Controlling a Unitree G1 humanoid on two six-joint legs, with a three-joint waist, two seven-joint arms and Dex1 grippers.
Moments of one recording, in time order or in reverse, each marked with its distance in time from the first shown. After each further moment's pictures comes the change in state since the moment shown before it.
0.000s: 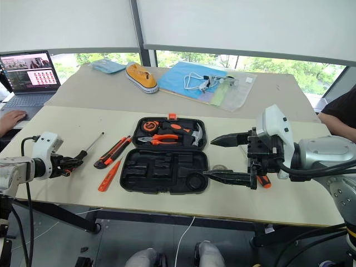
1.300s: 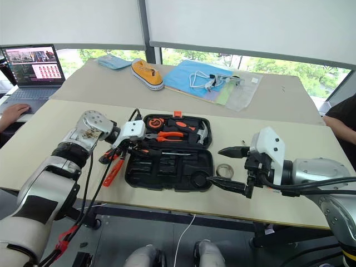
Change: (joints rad) left arm -0.656 -0.413 -0.462 0.637 0.388 -0.931 -0.666; right arm 0.193 0.057 -0.011 -0.061 -0.120 -0.037 -0.119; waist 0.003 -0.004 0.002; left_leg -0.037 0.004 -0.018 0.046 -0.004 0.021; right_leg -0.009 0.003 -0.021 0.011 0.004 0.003
